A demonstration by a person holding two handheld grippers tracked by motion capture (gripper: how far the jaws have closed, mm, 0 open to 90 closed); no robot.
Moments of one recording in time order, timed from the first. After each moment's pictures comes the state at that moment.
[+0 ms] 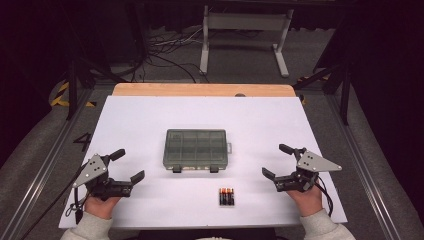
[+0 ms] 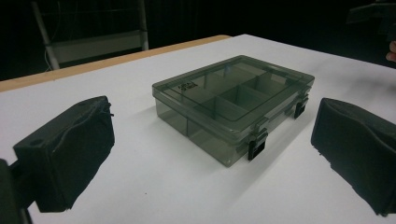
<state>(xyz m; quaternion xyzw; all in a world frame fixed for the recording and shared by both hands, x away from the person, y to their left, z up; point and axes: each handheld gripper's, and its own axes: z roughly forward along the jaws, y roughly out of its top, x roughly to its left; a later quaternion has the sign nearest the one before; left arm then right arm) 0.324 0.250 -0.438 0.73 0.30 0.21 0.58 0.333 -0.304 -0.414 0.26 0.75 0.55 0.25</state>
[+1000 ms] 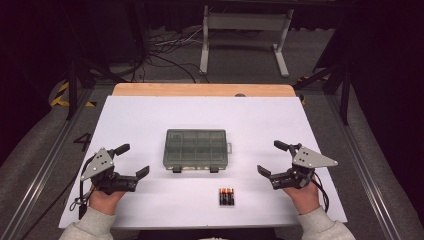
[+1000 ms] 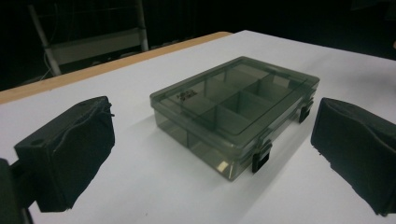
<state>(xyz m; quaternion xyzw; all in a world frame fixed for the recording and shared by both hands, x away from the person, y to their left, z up) 0.337 0.234 -0.423 0.74 0.29 0.22 0.57 0.338 -0.288 -0.399 0.24 0.76 0.56 0.25</state>
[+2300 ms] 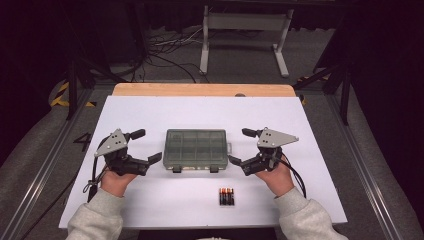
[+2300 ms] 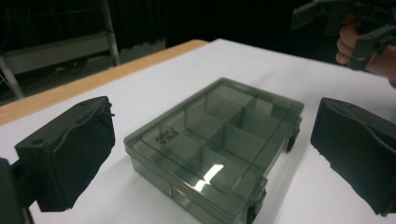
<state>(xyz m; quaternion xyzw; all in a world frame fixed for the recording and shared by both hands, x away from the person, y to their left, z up) 0.377 0.208 -0.406 0.76 0.25 0.17 0.58 0.384 -0.213 -0.385 0.18 0.80 0.54 0.20</state>
